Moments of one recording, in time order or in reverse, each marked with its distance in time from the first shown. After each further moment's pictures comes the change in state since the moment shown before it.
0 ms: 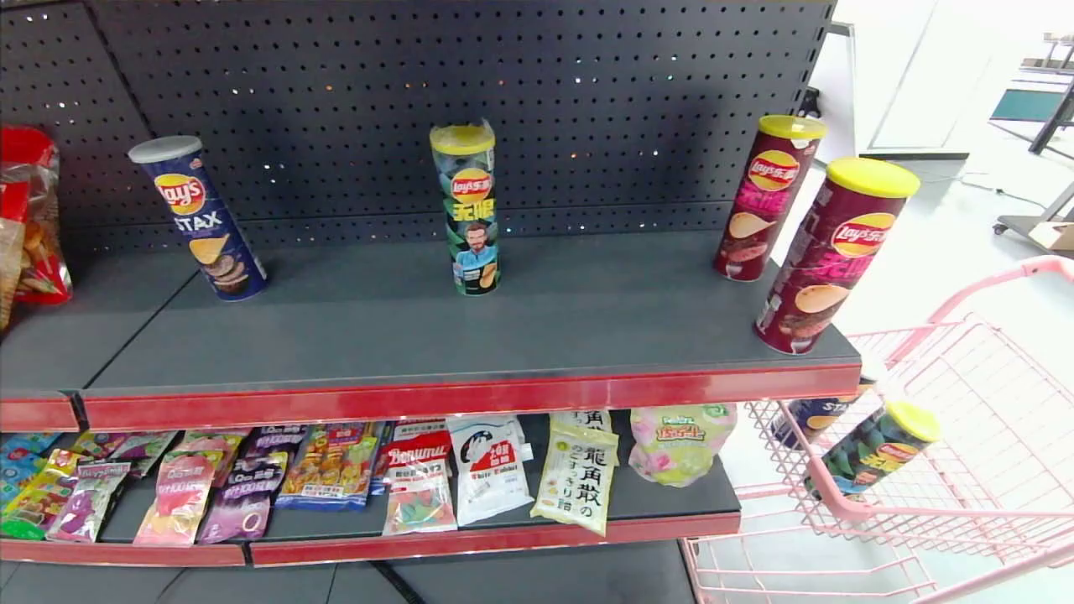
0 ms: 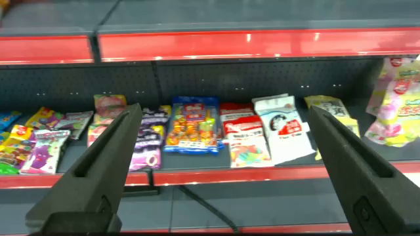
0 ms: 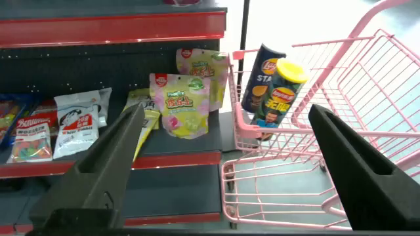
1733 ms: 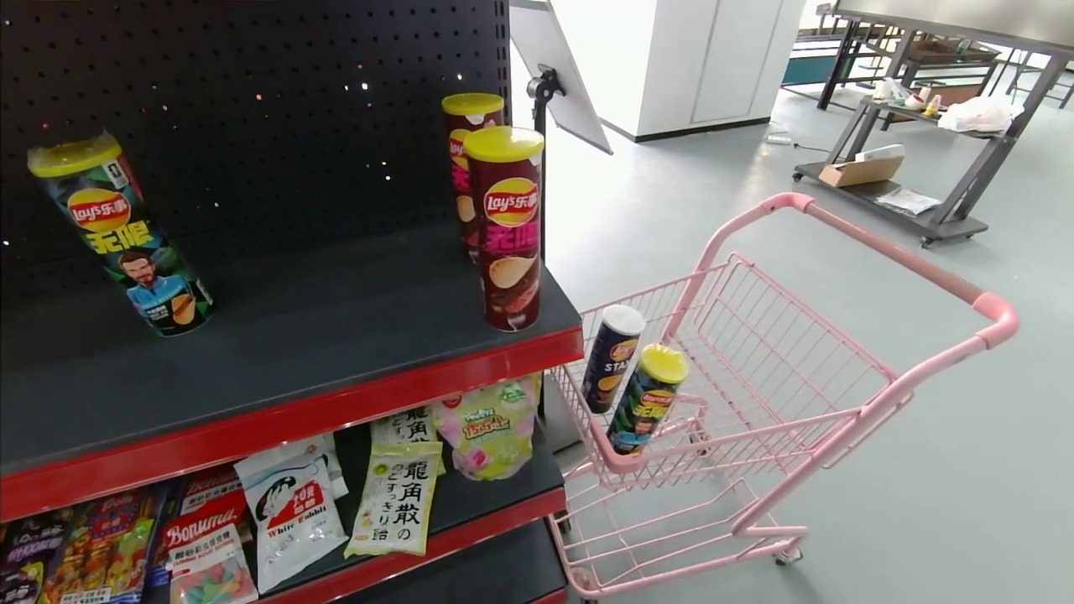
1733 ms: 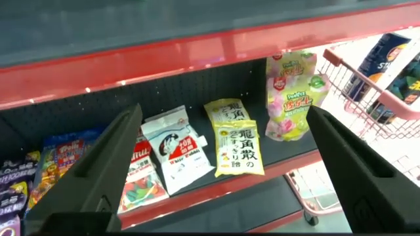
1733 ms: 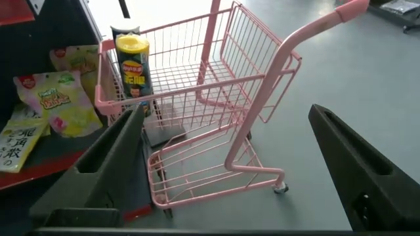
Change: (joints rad) left arm 0.000 0.000 0.000 0.000 0.000 -0.002; right arm 0.000 0.000 0.000 0.000 -0.003 0.009
